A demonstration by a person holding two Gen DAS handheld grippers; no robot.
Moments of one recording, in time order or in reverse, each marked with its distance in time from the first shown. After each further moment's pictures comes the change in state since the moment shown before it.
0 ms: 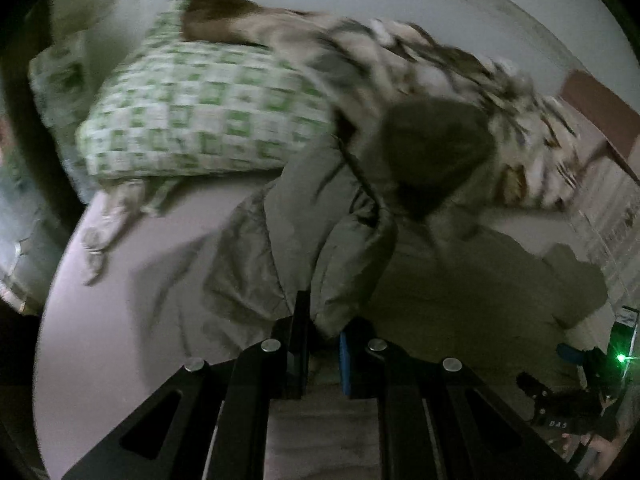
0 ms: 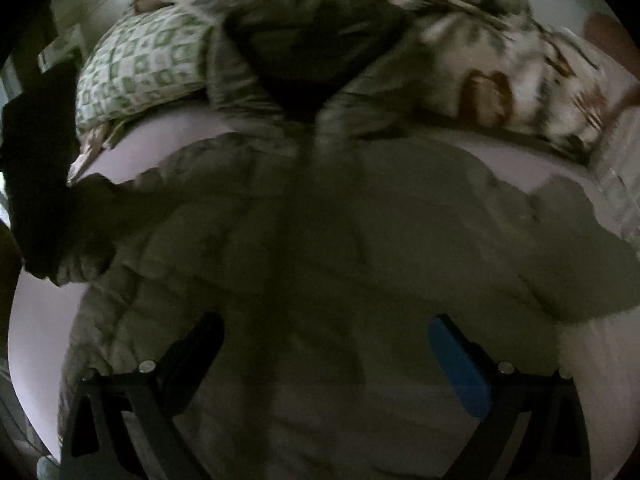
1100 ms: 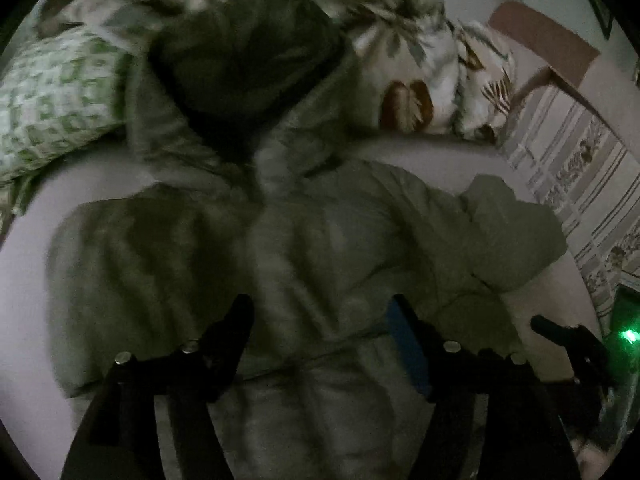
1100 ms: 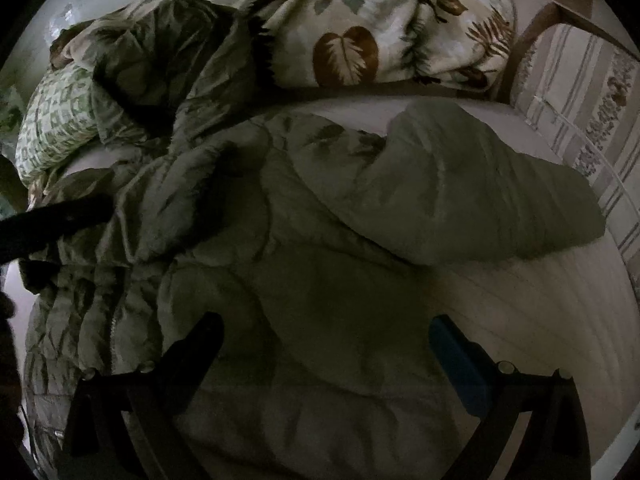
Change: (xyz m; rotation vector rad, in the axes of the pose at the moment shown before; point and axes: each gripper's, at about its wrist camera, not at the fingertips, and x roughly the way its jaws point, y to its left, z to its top) left arm 0.068 -0.154 -0.024 0.103 0.116 -0.188; right arm -0.002 -0.124 -0.032 0.159 -0.013 -0.076
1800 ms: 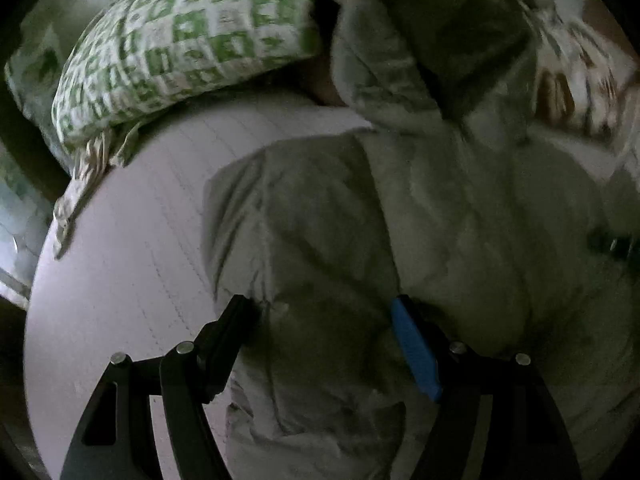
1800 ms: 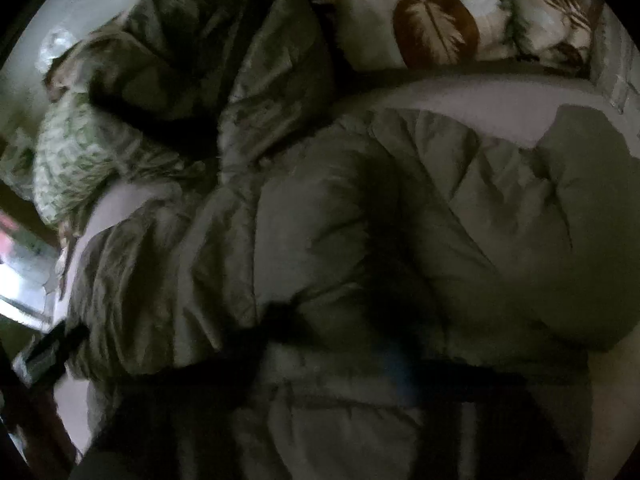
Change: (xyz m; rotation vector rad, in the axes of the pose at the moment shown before) left arm 0.030 0.145 -0.042 -0.021 0.042 0.339; right arm 0.087 0.072 0.065 0.122 0.094 0.193
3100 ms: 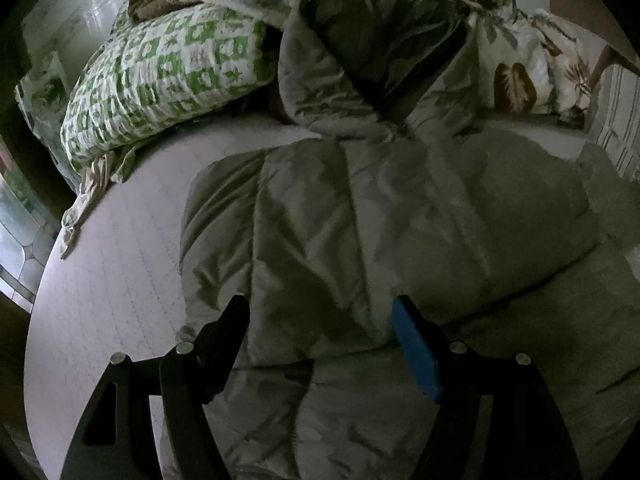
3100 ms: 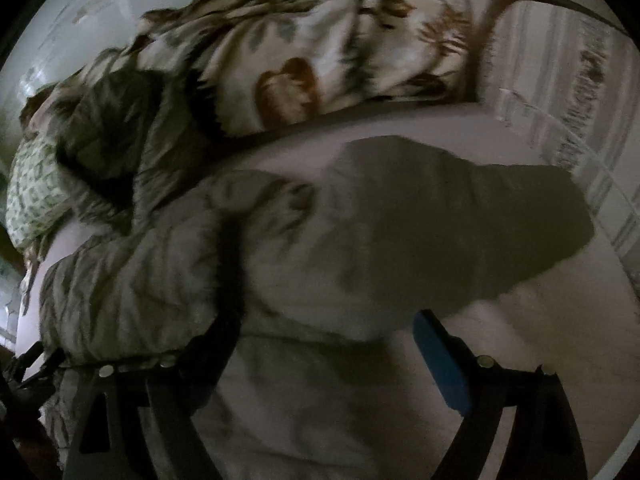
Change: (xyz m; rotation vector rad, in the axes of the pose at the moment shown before) left arm -0.042 -0.058 -0.034 0.014 -0.107 0.003; right arm -0.116 -0.139 -0.029 0.060 -0.163 -0.205
